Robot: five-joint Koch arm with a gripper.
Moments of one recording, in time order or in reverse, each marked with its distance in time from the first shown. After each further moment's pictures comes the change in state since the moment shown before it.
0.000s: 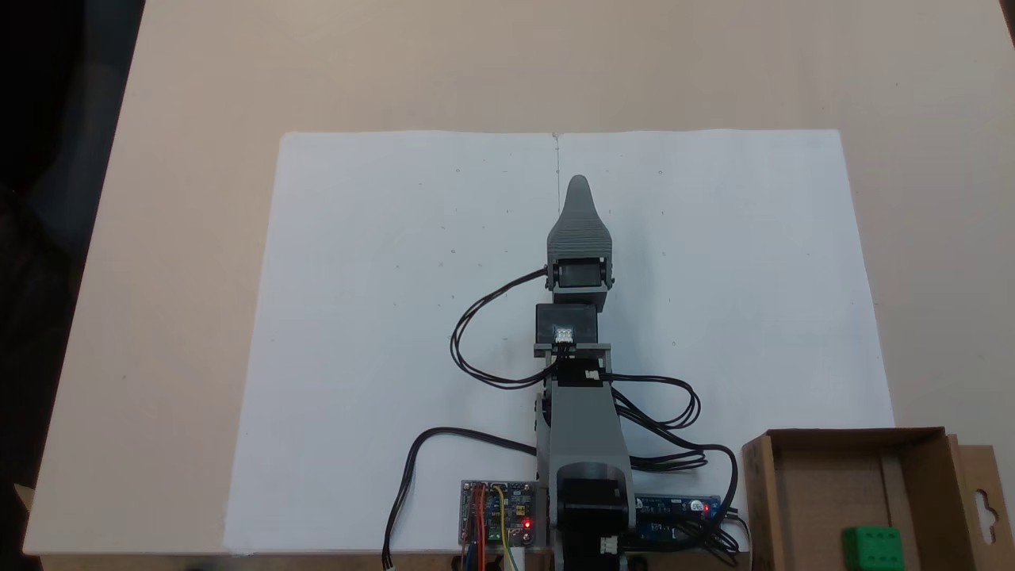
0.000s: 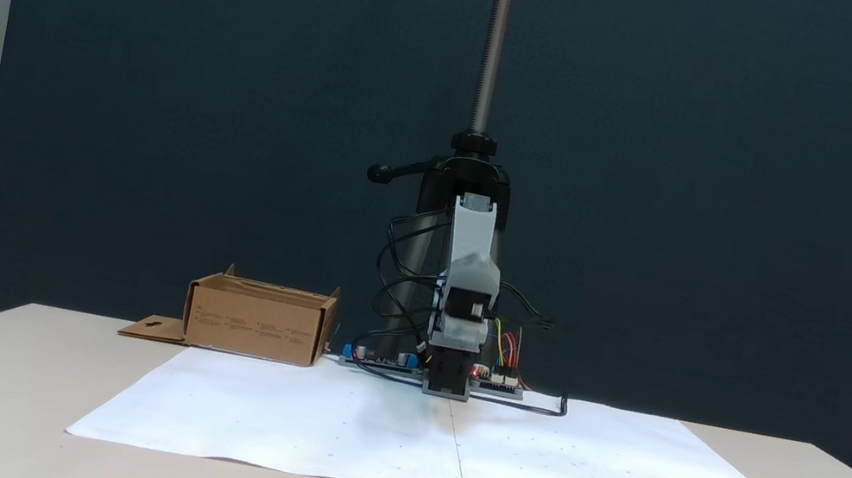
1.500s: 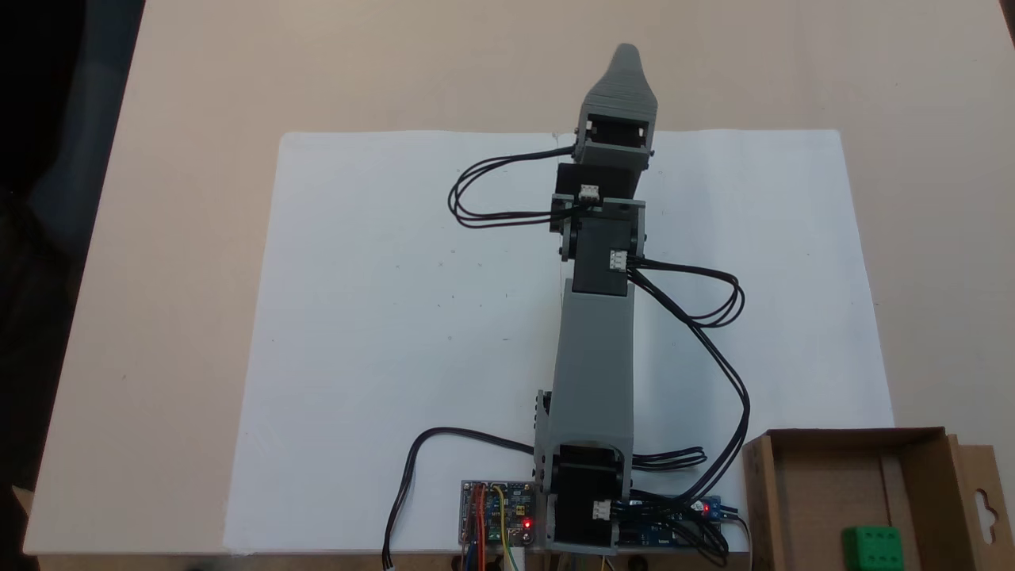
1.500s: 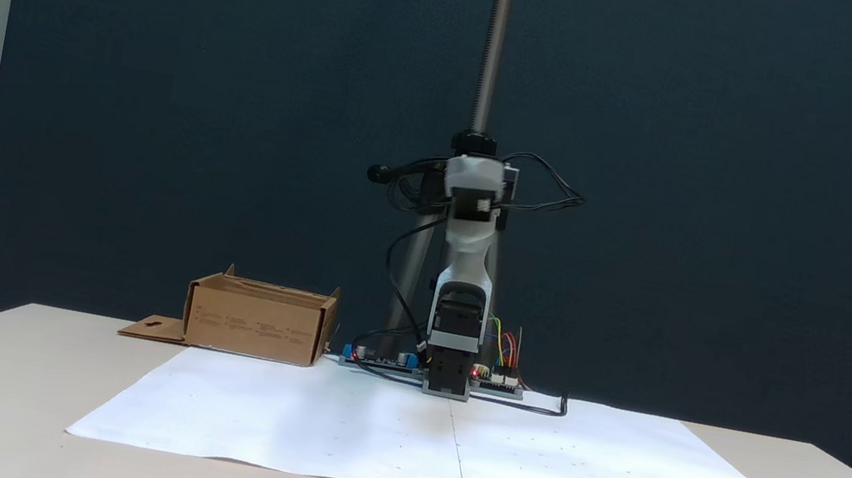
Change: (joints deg) arm 2.9 -8.3 -65.8 78.8 6.0
